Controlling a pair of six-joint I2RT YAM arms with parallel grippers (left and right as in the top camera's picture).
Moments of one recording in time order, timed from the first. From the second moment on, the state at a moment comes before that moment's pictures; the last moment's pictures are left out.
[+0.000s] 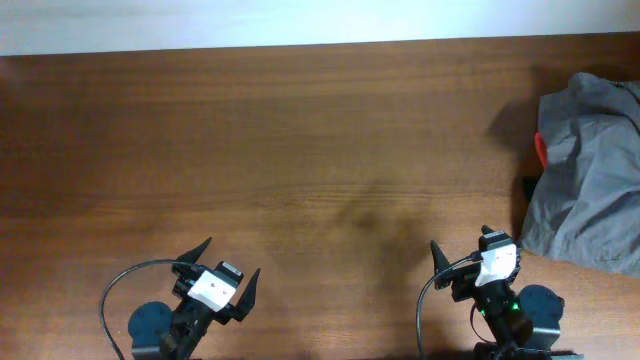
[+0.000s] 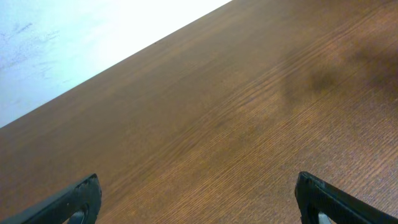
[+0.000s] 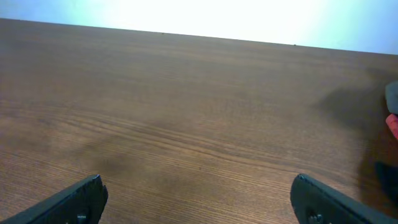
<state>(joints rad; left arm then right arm) 0.02 0.02 0.14 -0.46 0.46 0.45 -0.16 0.01 0.13 -0.42 -0.39 -0.12</state>
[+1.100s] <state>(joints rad) 0.02 0.02 0.14 -0.46 0.46 0.45 -0.16 0.01 0.13 -0.42 -0.39 -0.12</state>
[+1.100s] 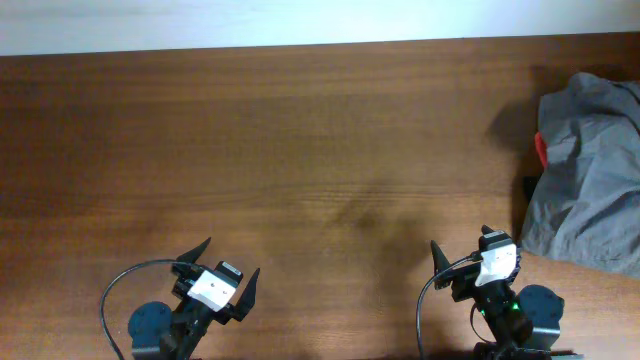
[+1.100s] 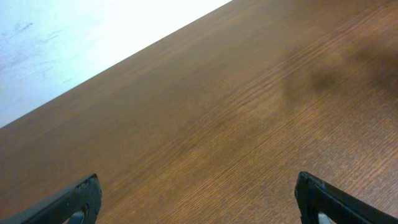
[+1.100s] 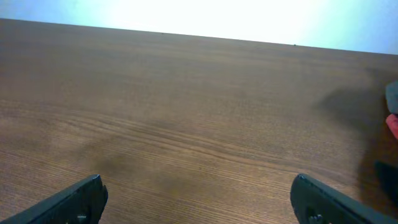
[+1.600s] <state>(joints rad) 0.02 0.02 0.13 -0.29 0.47 0.47 -0.16 0.01 0.13 -0.30 -0.69 0.02</state>
